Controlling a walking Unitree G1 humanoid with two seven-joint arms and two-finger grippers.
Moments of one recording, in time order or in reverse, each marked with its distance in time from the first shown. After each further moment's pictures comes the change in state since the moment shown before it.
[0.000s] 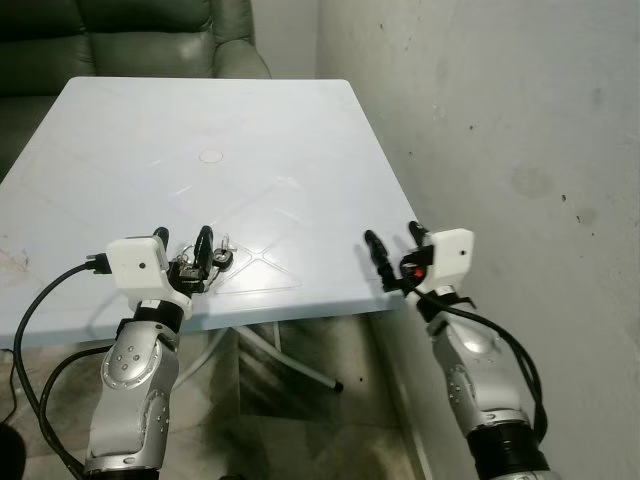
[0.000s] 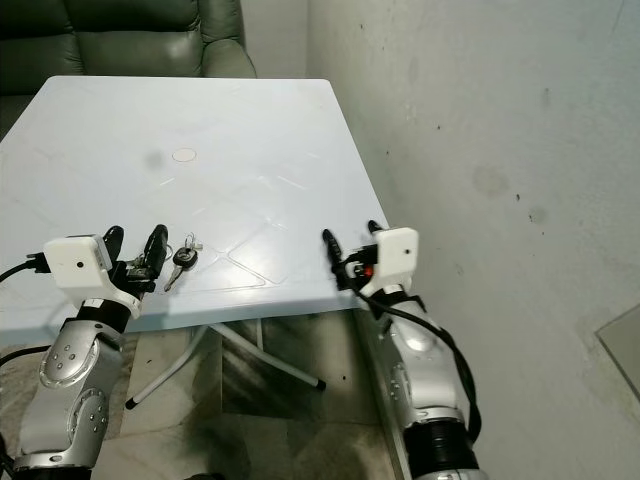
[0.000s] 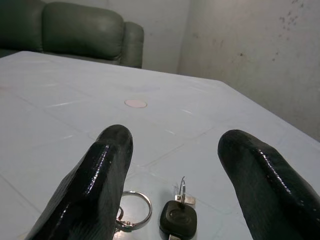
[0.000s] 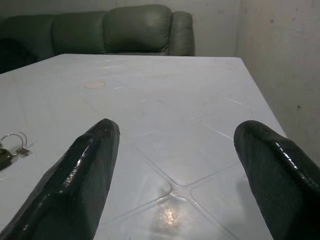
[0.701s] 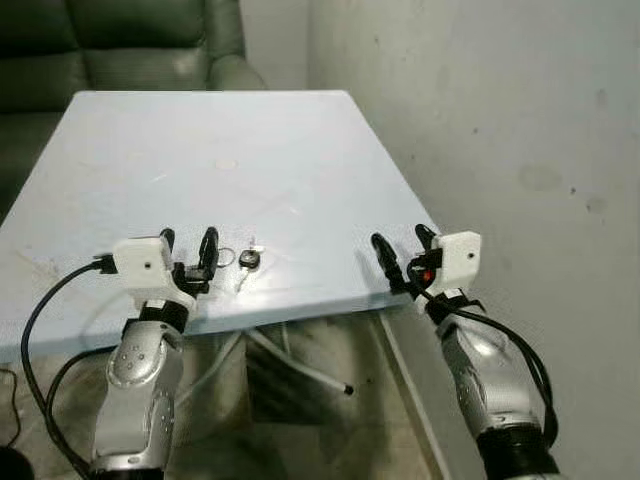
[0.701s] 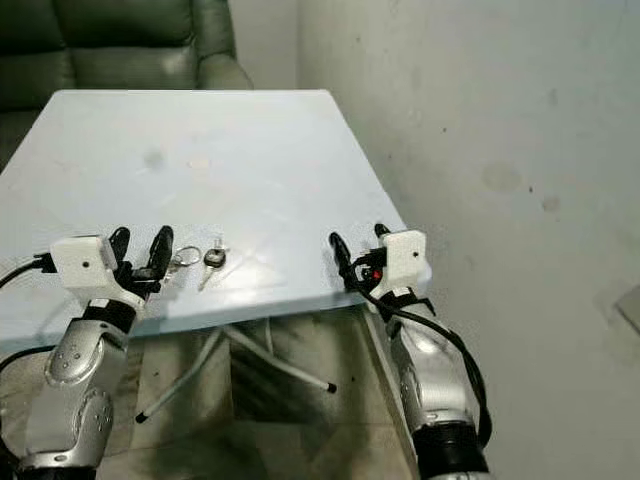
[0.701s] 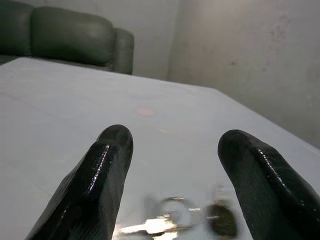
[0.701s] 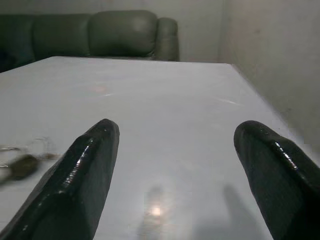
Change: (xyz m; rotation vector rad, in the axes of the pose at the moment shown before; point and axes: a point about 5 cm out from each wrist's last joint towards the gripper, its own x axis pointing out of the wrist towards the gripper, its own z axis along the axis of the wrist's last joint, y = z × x) left arm -0.001 -0.001 -0.001 -0.006 0.011 0.003; right arm -0.005 -0.005 -0.004 0.011 0.013 -0.015
